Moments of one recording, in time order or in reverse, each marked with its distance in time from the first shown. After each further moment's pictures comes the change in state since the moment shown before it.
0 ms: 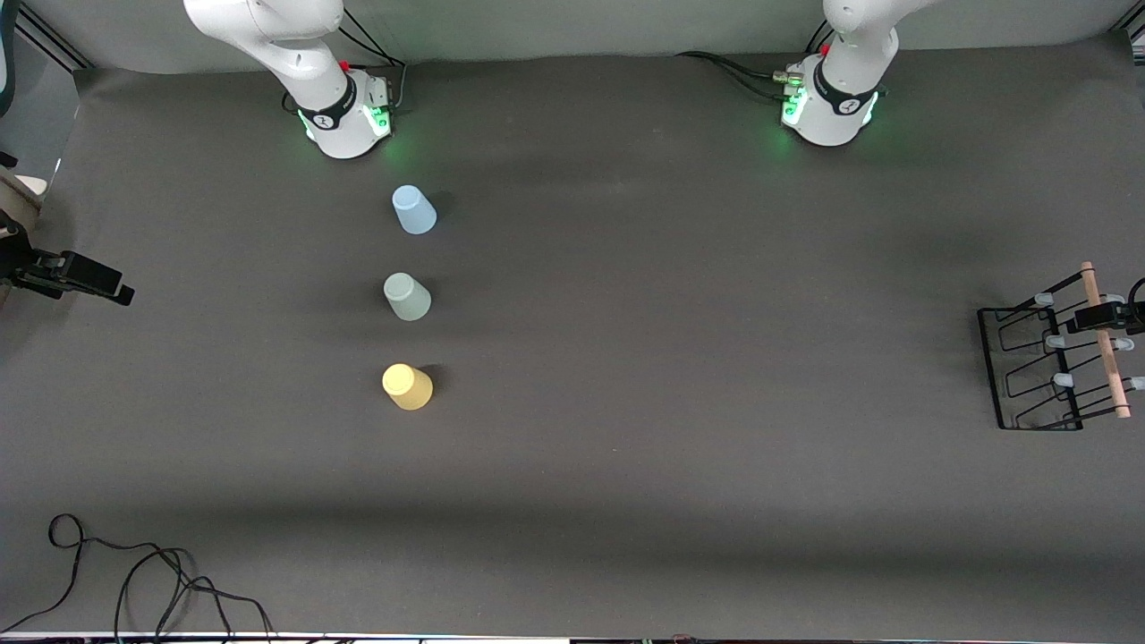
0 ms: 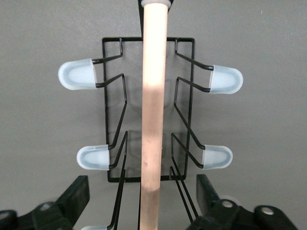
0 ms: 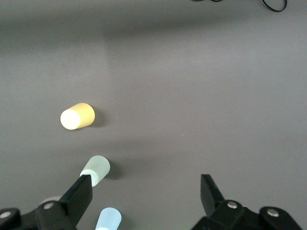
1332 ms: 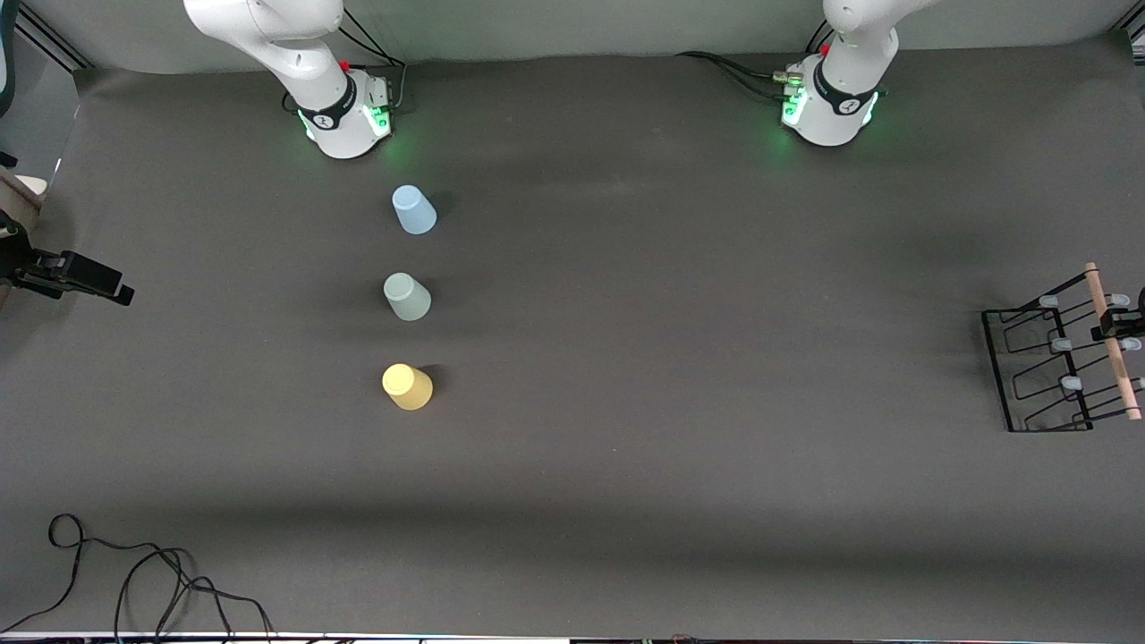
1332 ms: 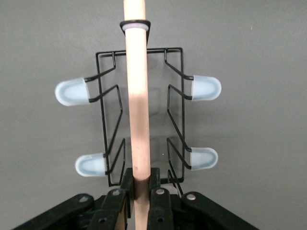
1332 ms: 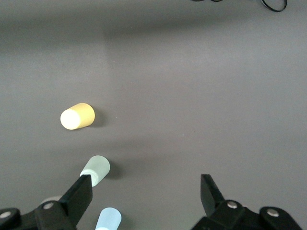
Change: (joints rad) left arm -0.002 -0.010 -0.011 0.060 0.001 -0.030 0.008; right arm 0.000 0.000 0.000 0.000 0.000 0.000 0.000
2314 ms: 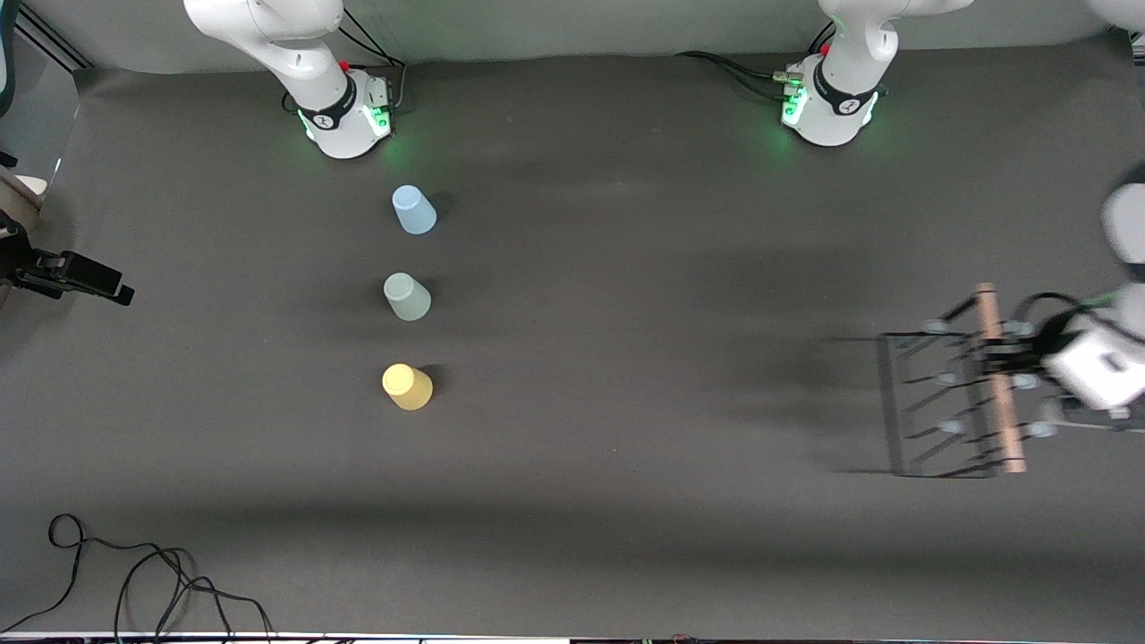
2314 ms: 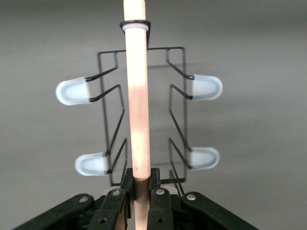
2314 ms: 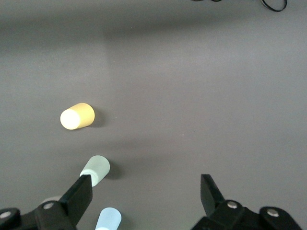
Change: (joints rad) left arm -0.490 -0.052 -0.034 0.227 -0.011 -0.279 -0.503; right arm 0.000 0.000 0.000 0.000 0.000 0.000 0.000
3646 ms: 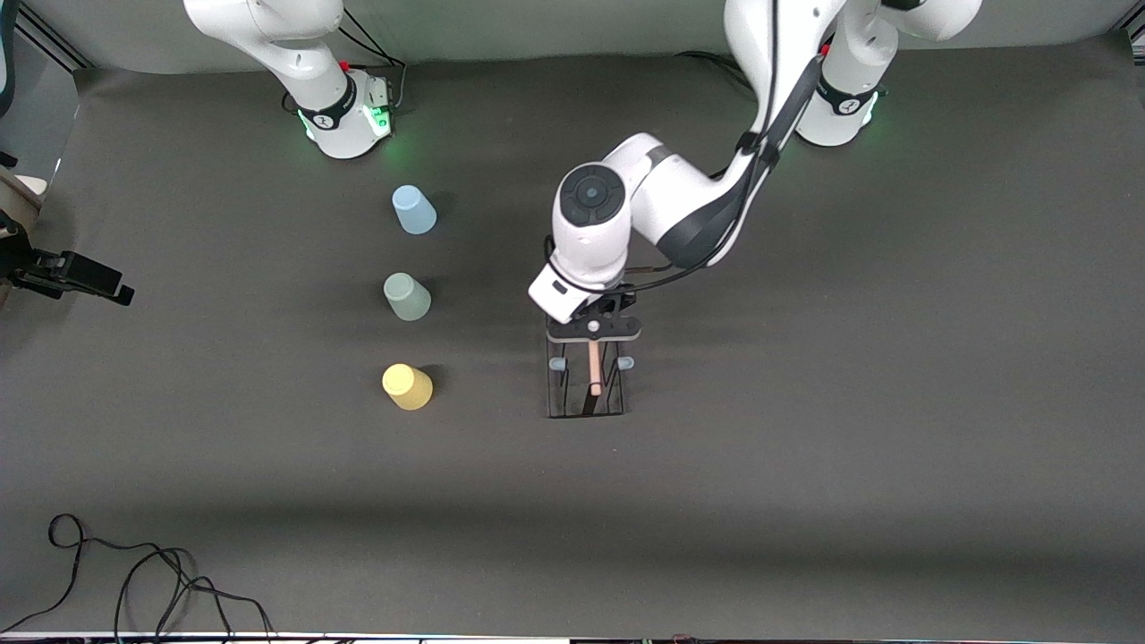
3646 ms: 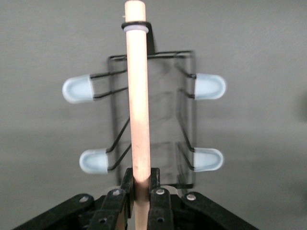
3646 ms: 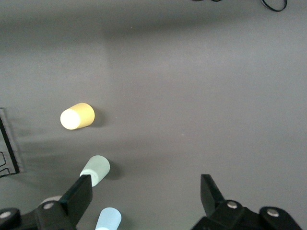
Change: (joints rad) left arm -0.711 0.310 -0.035 0.114 0.019 0.303 -0.879; right arm 0.000 0.000 0.000 0.000 0.000 0.000 0.000
